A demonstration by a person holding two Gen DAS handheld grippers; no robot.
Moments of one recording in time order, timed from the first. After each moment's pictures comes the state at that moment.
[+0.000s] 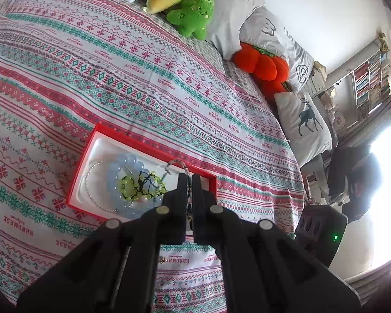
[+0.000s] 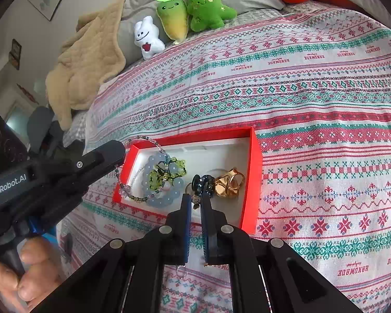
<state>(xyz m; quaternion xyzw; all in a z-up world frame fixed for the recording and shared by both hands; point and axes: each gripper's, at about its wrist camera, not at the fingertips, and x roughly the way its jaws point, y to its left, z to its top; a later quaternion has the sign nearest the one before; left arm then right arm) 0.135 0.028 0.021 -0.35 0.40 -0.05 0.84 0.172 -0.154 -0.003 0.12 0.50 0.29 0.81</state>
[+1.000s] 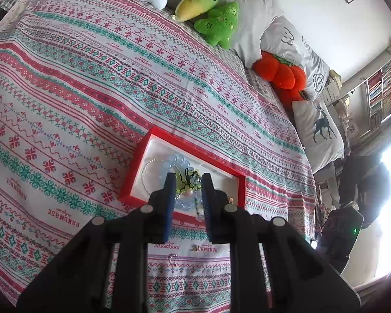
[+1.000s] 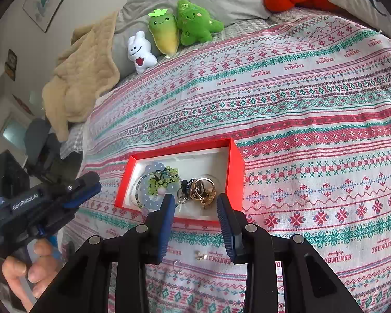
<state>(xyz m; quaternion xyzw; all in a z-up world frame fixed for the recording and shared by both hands) 0.098 0.062 0.026 -0.34 0.41 0.00 0.84 0.160 -0.180 0.016 0.13 0.48 0.27 0.82</state>
